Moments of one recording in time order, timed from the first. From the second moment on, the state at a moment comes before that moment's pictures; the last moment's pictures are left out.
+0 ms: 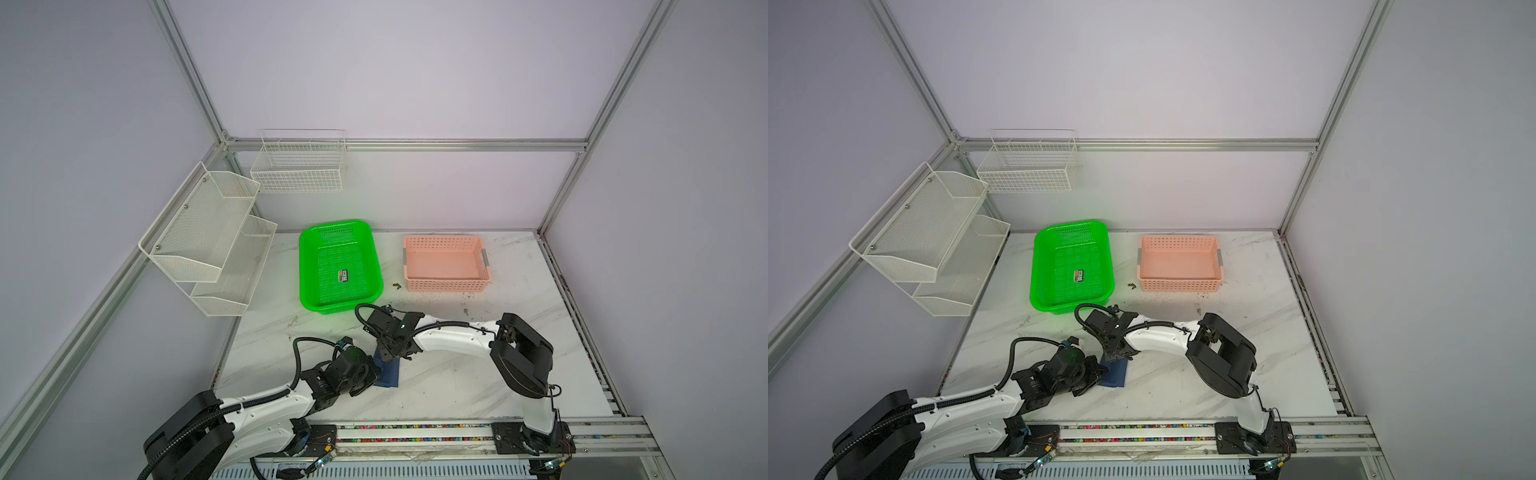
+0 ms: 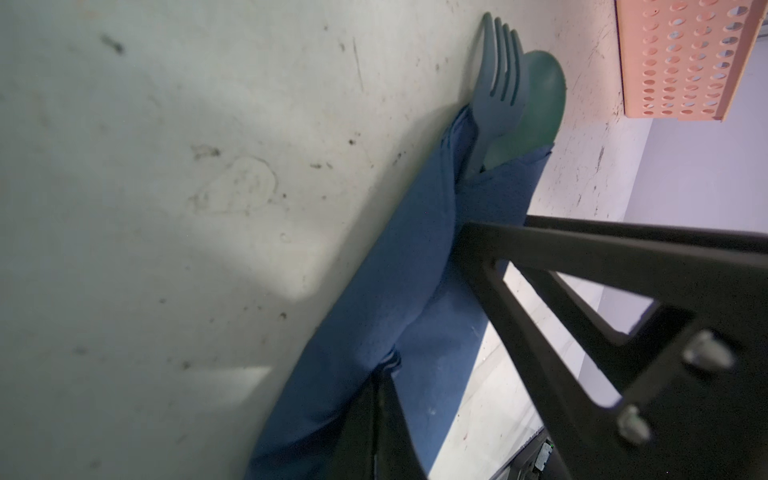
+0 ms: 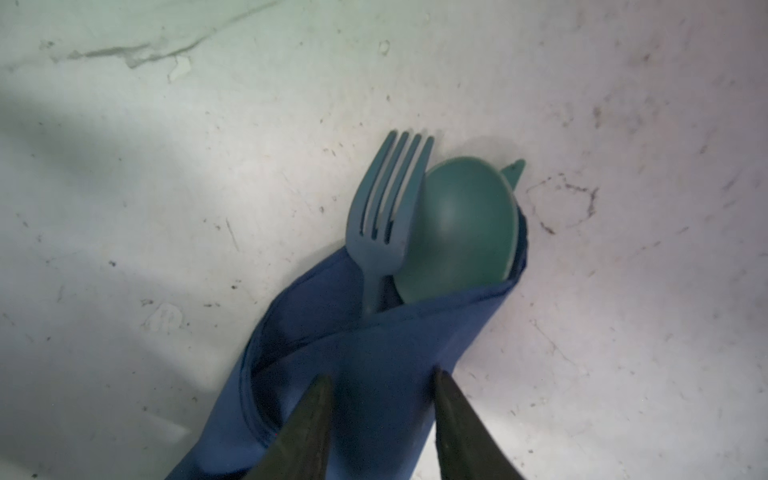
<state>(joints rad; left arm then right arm) -0.84 1.05 0.25 0.01 0.01 -1.34 1.10 1.99 1.40 -0.69 0.19 0.78</state>
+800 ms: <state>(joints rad) -0.84 0.93 0.25 0.01 0.00 -1.30 1.10 2.00 1.37 -0.65 0.20 0.79</state>
